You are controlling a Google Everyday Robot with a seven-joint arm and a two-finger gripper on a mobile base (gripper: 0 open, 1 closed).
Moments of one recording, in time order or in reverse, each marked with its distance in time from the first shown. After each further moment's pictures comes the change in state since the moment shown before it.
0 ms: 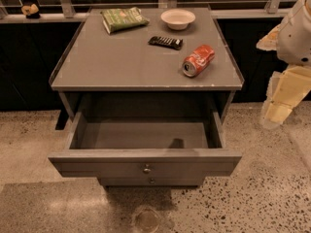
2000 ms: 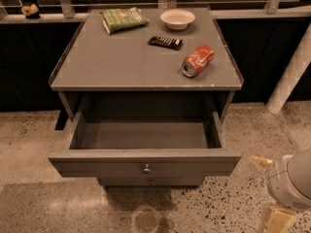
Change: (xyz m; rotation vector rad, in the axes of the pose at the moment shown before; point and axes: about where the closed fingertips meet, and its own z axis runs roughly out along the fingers) arm 0.109 0.153 0.196 -0.135 -0.052 -0.004
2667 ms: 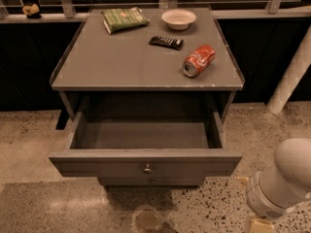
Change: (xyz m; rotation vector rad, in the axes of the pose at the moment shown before) arm 0.012 0.023 0.087 -0.166 0.032 0.002
